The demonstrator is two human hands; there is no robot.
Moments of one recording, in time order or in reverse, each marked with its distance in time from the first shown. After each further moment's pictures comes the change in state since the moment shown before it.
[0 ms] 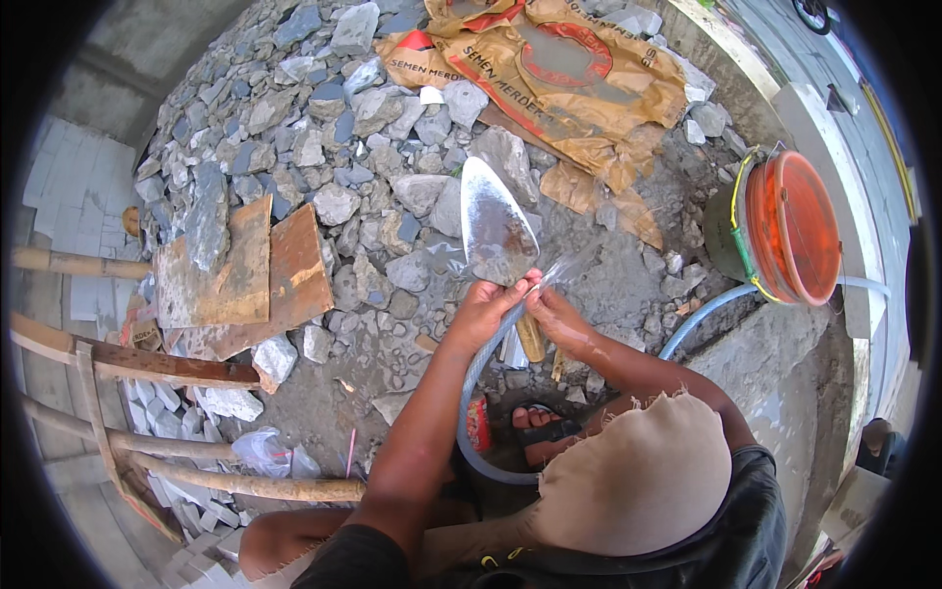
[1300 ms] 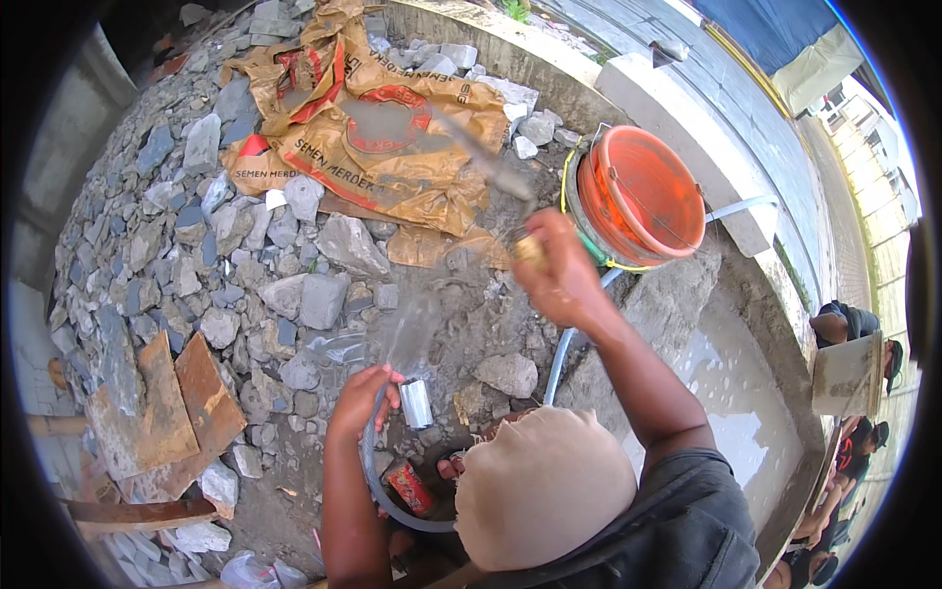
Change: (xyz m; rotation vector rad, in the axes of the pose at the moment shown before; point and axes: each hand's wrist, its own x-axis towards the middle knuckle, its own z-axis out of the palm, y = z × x) left_hand -0.013 0.031 0.004 0.375 -0.036 -0.544; right_hand -0.082 -0.198 -0.093 -0.932 0.733 -0.255
